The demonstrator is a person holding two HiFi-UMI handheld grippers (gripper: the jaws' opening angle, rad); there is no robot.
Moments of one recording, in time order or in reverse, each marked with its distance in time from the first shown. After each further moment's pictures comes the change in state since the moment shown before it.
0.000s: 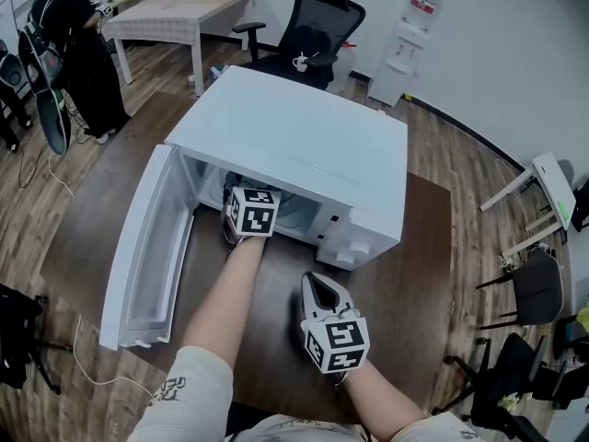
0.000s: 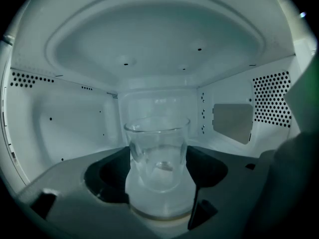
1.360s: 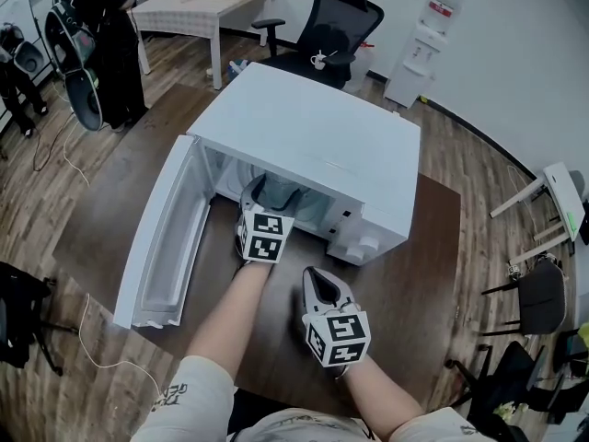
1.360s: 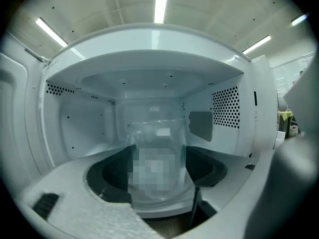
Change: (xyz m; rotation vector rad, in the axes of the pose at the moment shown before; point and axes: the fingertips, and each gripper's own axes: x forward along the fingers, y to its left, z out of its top) left arm -0.058 -0.030 -0.011 -0.007 -0.080 -0.074; right arm -0.002 0.023 0.006 0.015 0.018 0.061
